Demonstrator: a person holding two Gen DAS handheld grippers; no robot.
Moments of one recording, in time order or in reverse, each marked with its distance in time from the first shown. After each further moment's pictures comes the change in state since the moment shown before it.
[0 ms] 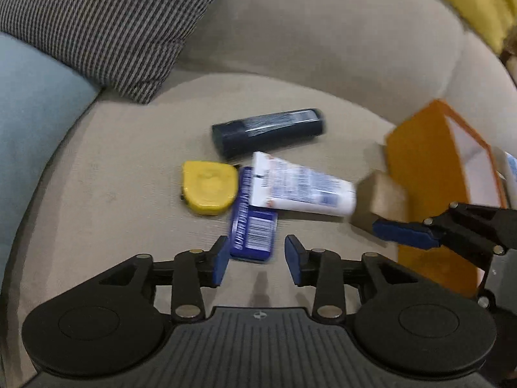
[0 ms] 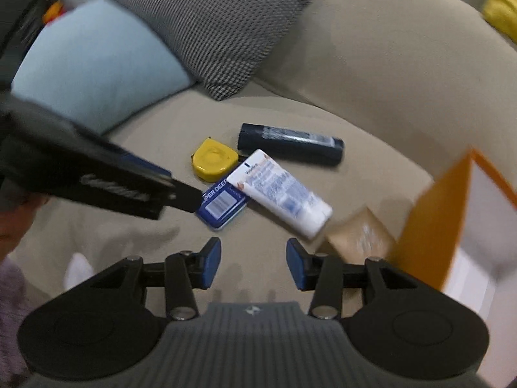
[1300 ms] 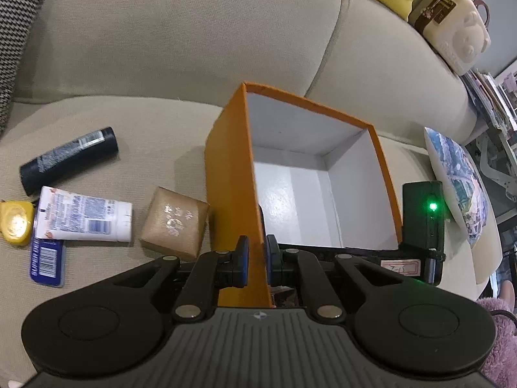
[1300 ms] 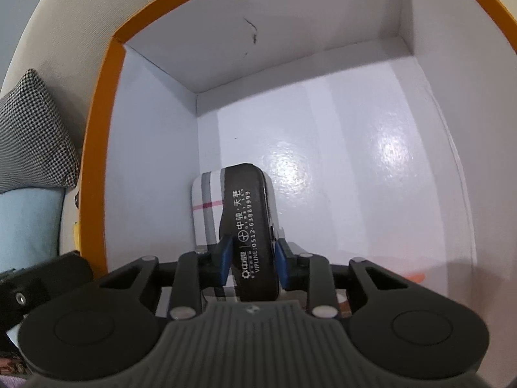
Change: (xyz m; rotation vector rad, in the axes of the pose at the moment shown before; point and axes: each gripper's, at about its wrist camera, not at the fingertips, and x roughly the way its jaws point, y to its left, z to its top) left arm 0.000 -0.178 0.012 0.140 0.021 -0.219; right arm 0.029 -0.213 -0.124 0.956 0.095 0.124
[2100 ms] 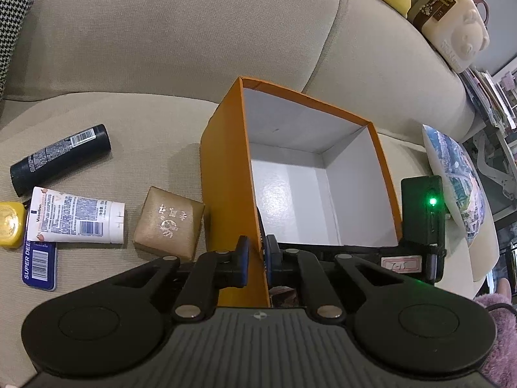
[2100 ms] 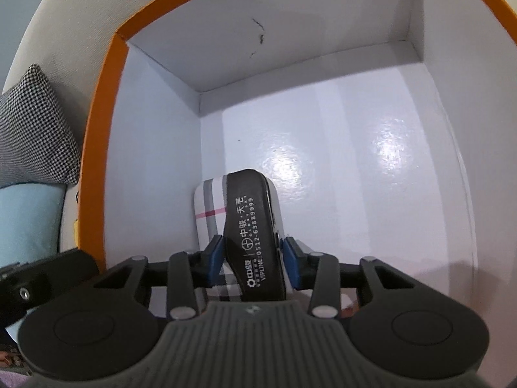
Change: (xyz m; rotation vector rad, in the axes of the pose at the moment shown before) left arm 0.013 0.000 0.004 0.003 0.029 -0.017; right arm -0.003 -0.005 0.006 -0.009 0.021 -0.006
